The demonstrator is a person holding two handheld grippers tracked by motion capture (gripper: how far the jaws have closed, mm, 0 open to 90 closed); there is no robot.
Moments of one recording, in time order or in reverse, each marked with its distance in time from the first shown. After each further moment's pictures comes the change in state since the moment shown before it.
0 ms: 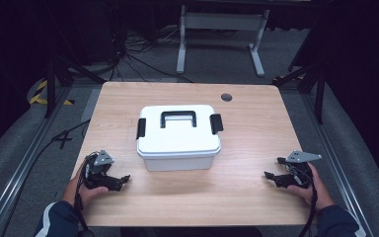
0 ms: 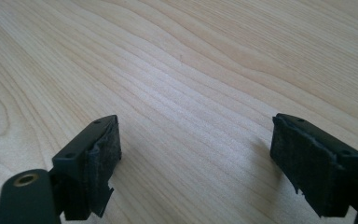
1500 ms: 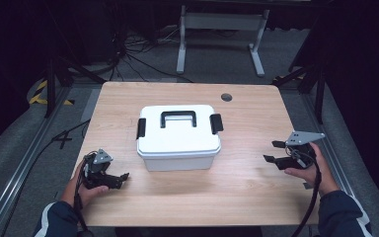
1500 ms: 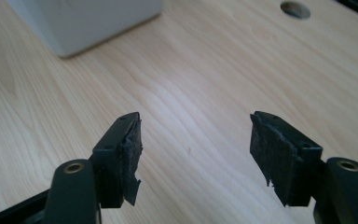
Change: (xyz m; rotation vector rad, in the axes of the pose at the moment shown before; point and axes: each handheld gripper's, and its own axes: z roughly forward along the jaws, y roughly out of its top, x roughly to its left) left arm 0.001 0.000 0.000 -0.003 0.023 -0.028; right arm 0.003 0.082 -0.031 -0.032 0.069 -0.183
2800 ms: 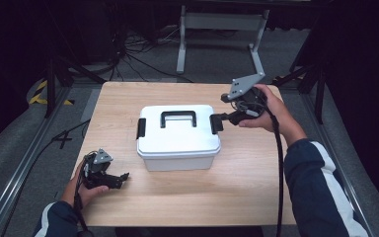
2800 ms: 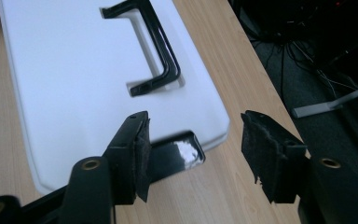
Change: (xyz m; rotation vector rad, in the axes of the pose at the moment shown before) left arm 0.000 0.000 0.000 0.001 0.001 0.004; right arm 0.043 0.224 0.036 0.050 0.098 -0.404
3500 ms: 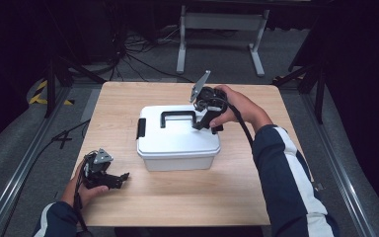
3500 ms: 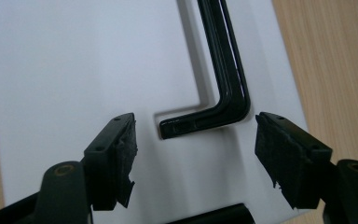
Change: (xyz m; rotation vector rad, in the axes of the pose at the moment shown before) left arm 0.000 0.001 0.001 -0.001 -0.001 0.003; right arm -0.004 0.038 0.092 0.256 0.263 -0.028
